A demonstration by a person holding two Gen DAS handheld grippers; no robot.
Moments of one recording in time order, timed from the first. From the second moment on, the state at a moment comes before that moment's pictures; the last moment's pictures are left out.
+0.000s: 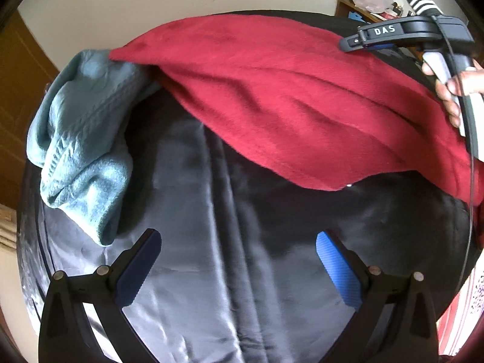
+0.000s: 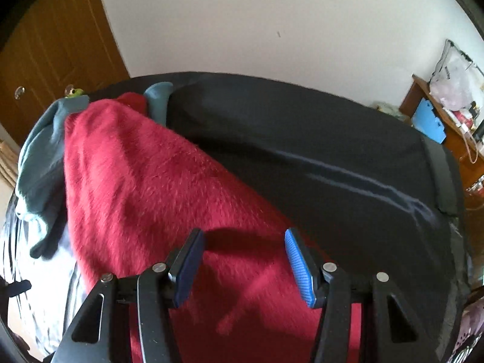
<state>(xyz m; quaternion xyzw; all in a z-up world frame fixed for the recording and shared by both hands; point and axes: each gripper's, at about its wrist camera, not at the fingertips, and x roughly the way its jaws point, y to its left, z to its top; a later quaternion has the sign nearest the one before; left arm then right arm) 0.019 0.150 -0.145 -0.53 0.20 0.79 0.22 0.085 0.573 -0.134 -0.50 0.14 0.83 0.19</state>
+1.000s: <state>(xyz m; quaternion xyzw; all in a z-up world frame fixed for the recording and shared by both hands) -0.003 0.087 -0.123 -0.53 0.16 0.82 0.17 0.142 0.535 -0.071 -0.41 0.22 0.88 0.13</state>
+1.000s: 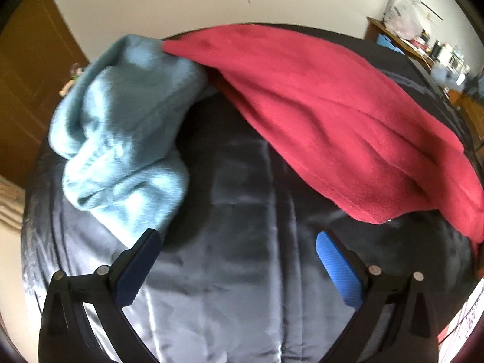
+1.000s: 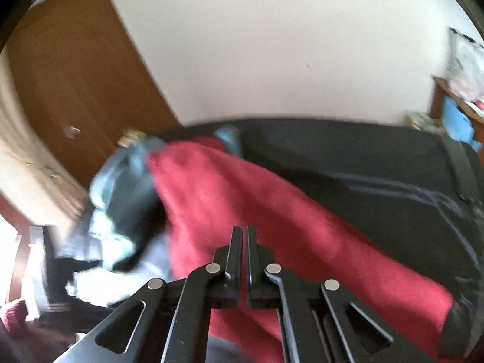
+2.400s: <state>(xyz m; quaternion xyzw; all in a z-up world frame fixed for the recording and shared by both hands) 0.044 0.130 -0.123 -0.53 0.18 0.81 0.18 0.250 0.565 0.018 -0.34 0.11 0.90 0.26</state>
